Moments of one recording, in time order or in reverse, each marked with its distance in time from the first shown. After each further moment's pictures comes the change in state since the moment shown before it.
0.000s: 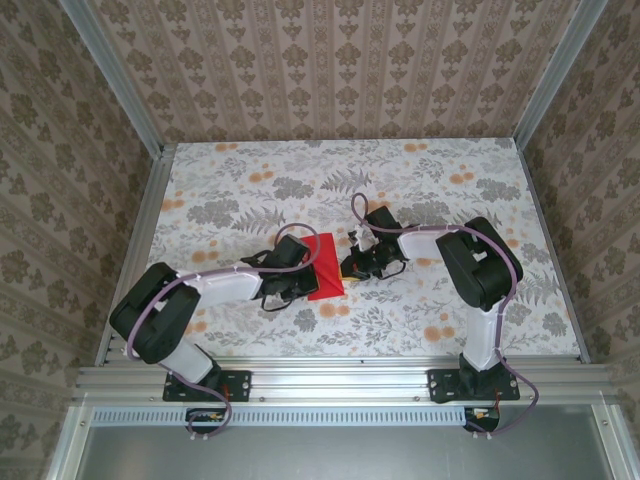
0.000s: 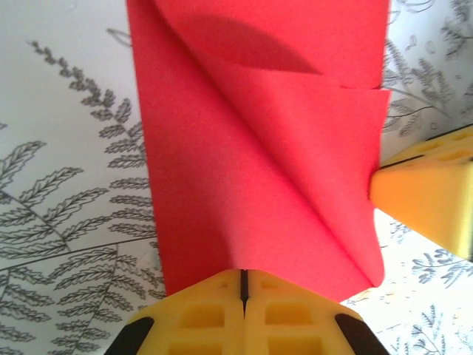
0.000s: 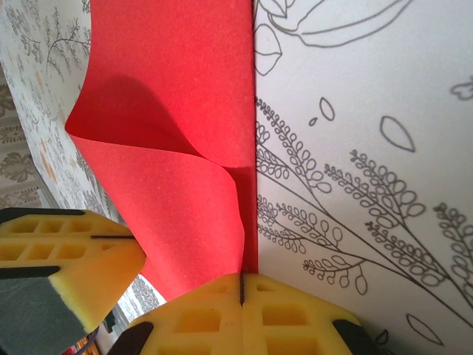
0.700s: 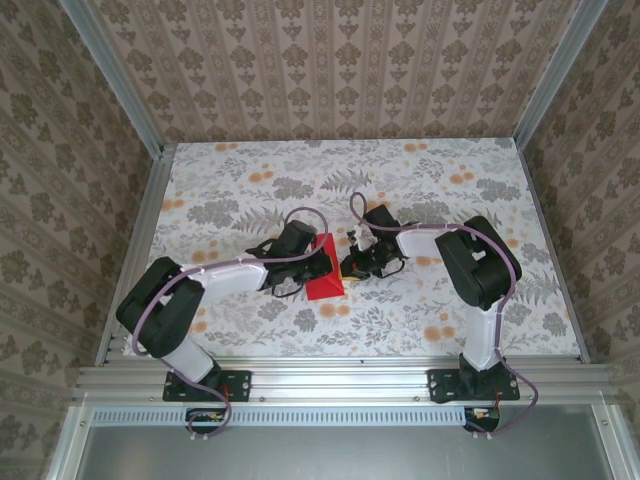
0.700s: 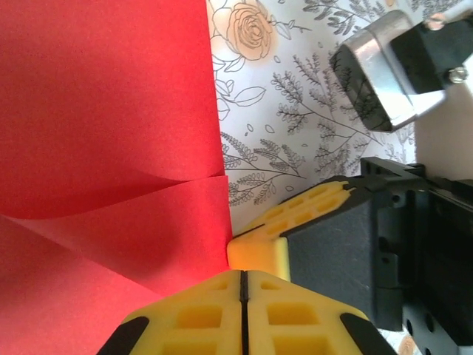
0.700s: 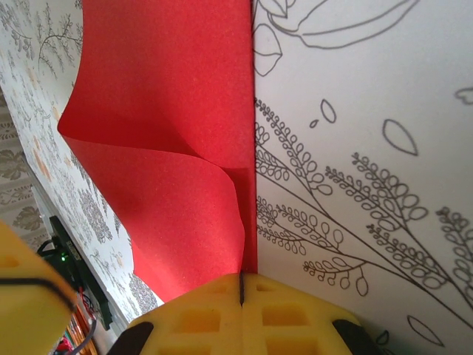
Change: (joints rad) left arm 0.000 0.057 0.100 0.119 0.034 0.004; right arm 0.000 0.011 0.029 -0.048 0.011 -0.021
